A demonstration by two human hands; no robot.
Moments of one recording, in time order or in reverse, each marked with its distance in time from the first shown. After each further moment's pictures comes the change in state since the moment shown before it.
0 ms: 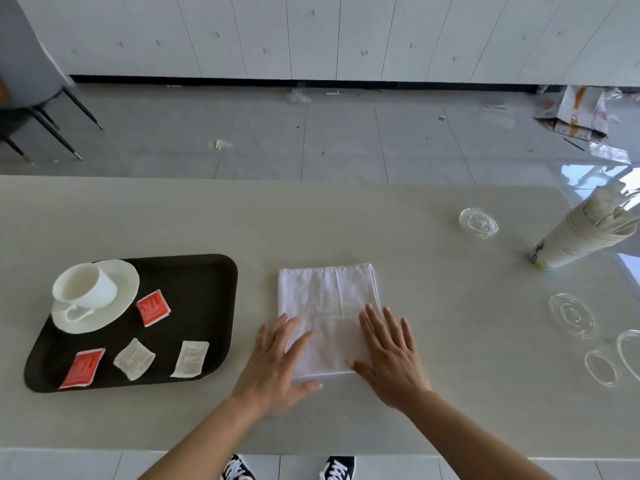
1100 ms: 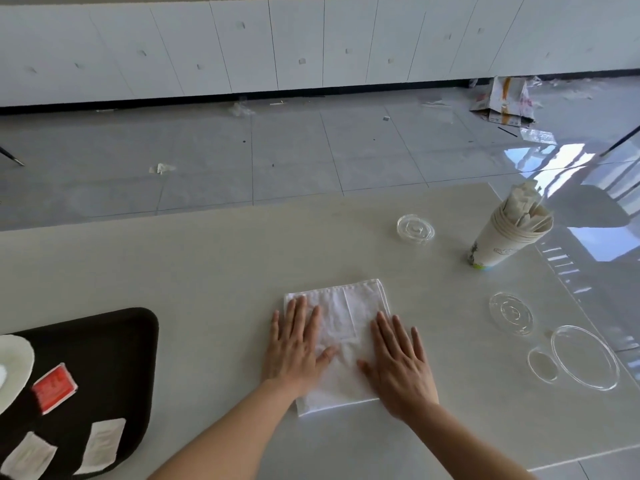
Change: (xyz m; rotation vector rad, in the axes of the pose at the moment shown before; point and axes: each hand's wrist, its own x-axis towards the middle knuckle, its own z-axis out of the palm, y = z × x) left_hand 0.157 0.091 0.032 0.164 -0.013 -0.085; right_hand -0.009 0.109 -0.003 -0.031 0.104 0.280
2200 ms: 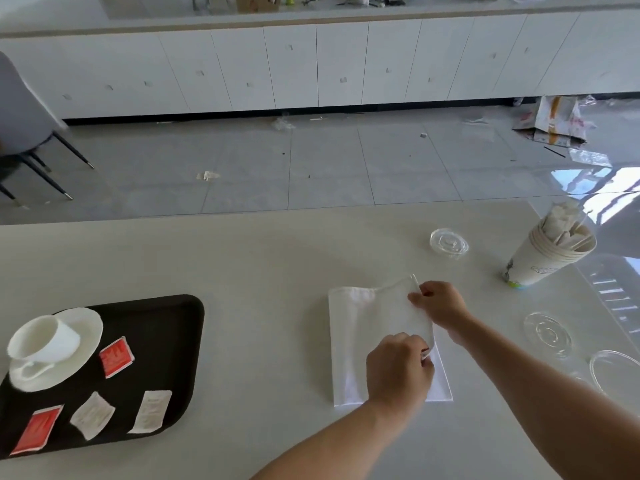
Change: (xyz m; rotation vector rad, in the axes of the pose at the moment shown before) left_hand -0.033 0.128 -0.091 -0.590 0.209 -0.073; right_hand 0.113 0.025 -0.086 0.827 -0.109 0.453
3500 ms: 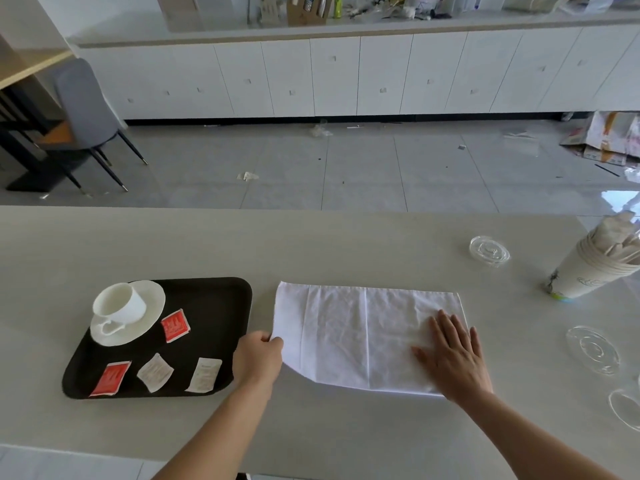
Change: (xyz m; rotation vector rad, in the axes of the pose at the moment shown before) left_hand -0.058 -0.202 -0.131 -0.236 0.338 -0.843; right_hand -0.067 0.079 0.071 -0.853 0.089 -0.442
